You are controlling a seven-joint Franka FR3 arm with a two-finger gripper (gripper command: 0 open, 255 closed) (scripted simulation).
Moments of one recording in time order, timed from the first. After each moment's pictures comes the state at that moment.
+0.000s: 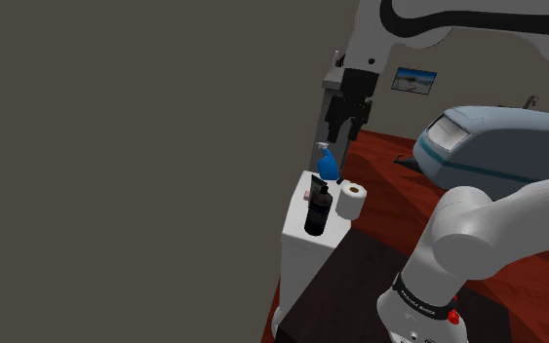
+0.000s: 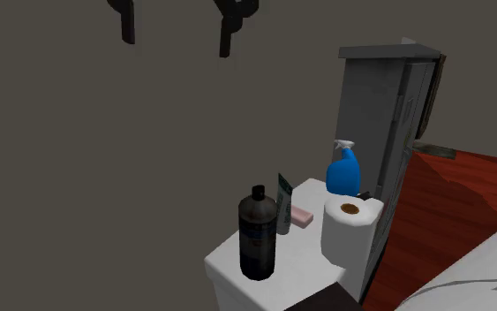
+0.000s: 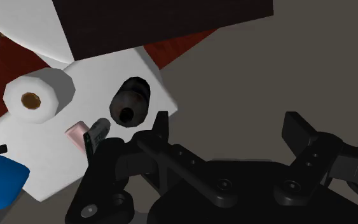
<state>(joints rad) 0.01 -0.78 -0.07 -2.37 0.09 1.55 0.15</state>
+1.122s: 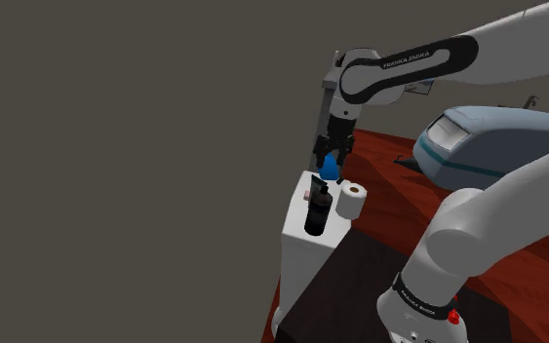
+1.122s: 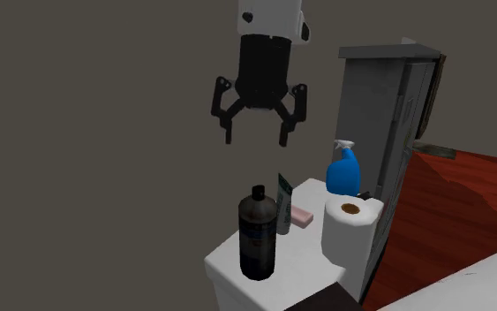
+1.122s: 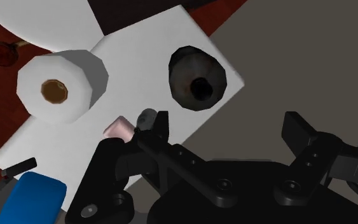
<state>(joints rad) -0.10 -0.50 -0.25 -2.53 -0.02 1.99 0.04</state>
